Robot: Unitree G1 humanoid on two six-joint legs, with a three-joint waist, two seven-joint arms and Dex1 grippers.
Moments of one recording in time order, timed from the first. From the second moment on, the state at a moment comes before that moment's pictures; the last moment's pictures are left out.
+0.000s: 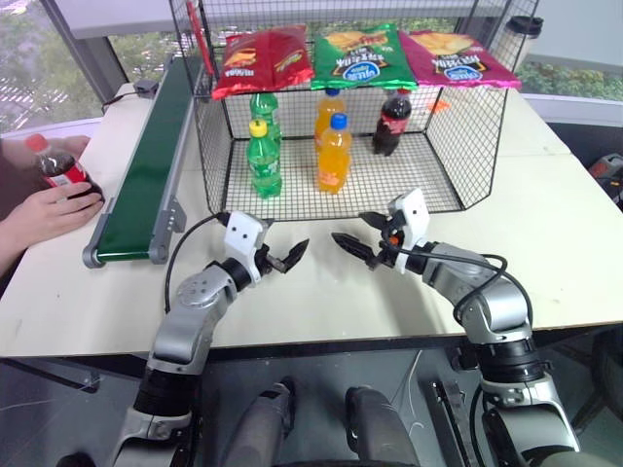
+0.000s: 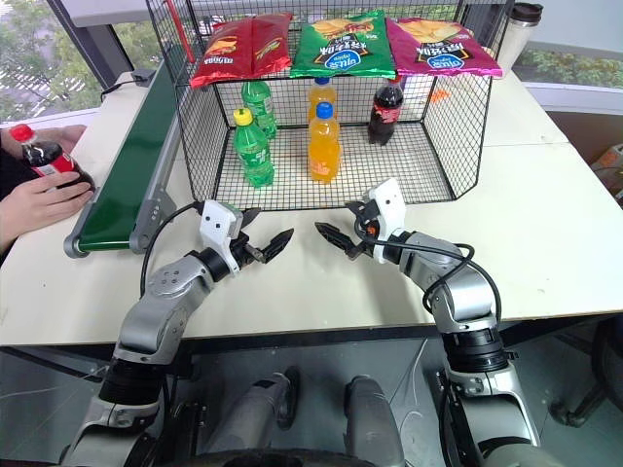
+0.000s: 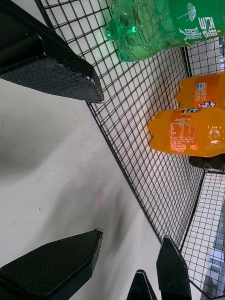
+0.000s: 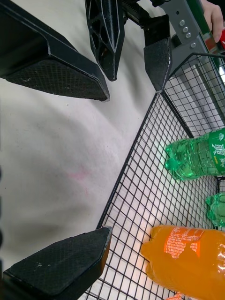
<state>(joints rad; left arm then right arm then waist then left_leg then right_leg) -0.27 0.24 -0.07 -0.16 -0.23 0.37 -0.48 -0.43 -0.37 0.03 -0.09 0.40 0.60 0.63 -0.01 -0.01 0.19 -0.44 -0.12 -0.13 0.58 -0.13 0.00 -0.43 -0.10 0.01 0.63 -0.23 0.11</state>
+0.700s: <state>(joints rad) -0.27 0.24 -0.07 -0.16 -0.23 0.36 -0.48 -0.43 -0.37 0.03 -0.09 0.40 0.60 0.63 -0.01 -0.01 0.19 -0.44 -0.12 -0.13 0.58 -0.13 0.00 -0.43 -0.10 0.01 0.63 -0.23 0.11</state>
